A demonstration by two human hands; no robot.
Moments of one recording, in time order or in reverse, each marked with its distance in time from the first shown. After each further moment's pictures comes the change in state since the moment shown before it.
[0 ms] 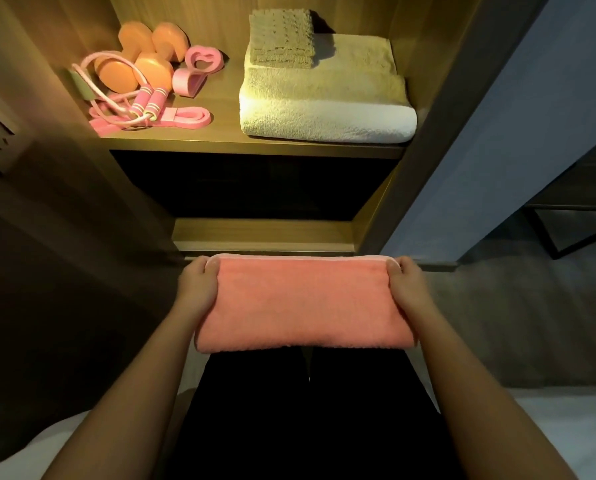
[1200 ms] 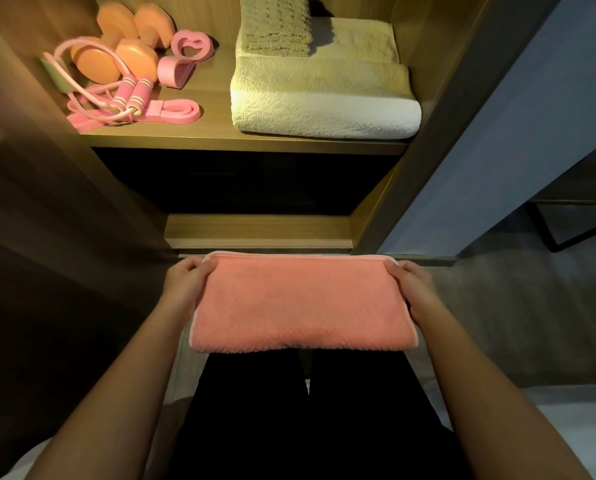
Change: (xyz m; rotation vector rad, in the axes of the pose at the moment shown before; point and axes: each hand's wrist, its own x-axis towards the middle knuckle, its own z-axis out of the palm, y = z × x) left_hand 0.019 0.014 -0.008 -0.257 -0.110 -0.285; right_hand 0.023 0.003 -0.004 0.323 -0.059 0.222
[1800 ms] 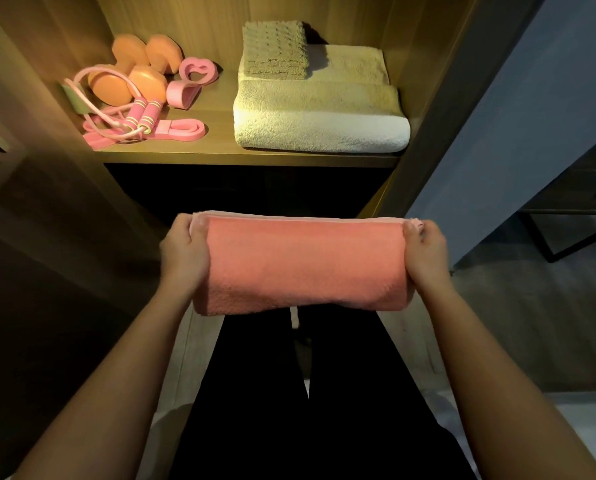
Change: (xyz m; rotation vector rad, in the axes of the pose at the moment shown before) left_hand -0.039 0.056 -0.005 0.199 0.237 0.562; right_hand -0.028 -0.066 -0.010 -0.183 0.244 -0.446
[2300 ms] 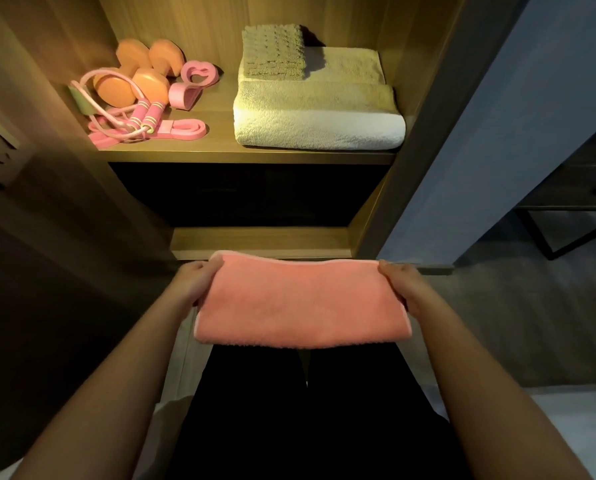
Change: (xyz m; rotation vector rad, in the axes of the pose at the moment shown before) left_hand -0.018 -0.035 0.004 -0.051 -0.384 -0.464; right_hand -0.026 0.034 0.008 0.033 -0.364 0.483
